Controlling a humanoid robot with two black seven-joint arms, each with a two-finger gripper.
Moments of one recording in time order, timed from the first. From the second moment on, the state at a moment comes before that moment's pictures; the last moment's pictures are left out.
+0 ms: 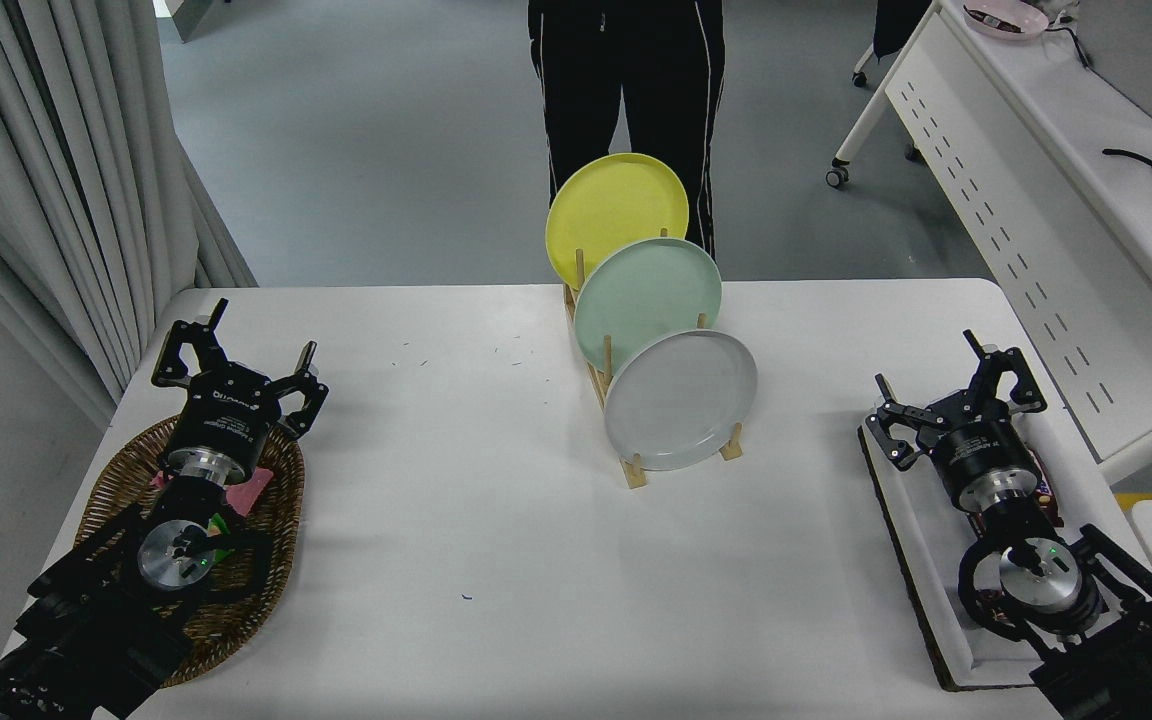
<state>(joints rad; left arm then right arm) -0.51 0.25 -1.06 -0.52 0.07 -0.57 -0.44 0.41 -0.27 1.07 0.78 -0.01 0.24 0.30</state>
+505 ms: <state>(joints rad) -0.51 0.25 -1.06 -0.52 0.07 -0.57 -0.44 0.41 -0.27 1.07 0.78 -0.01 0.24 0.30</state>
